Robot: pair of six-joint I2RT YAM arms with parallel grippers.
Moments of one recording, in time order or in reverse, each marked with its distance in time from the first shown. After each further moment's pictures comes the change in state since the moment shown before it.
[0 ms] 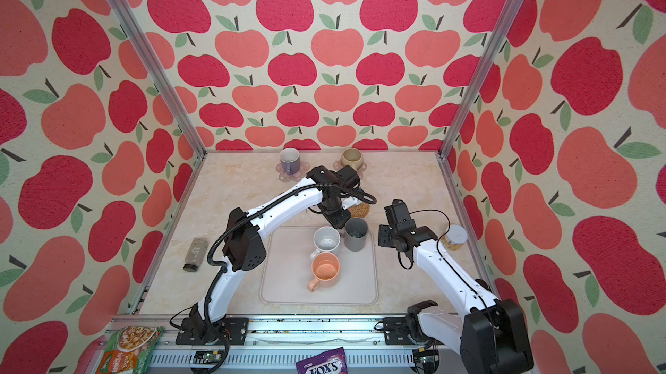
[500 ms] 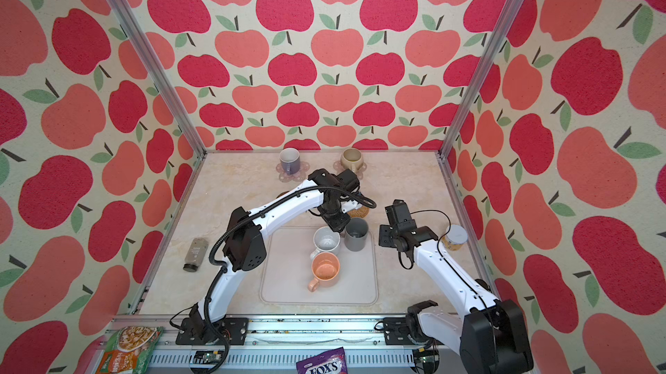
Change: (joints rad) left arm 0.000 0.000 -0.053 0.020 0.018 0.018; right arm -0.007 -0.001 -0.001 0.001 0.000 0.000
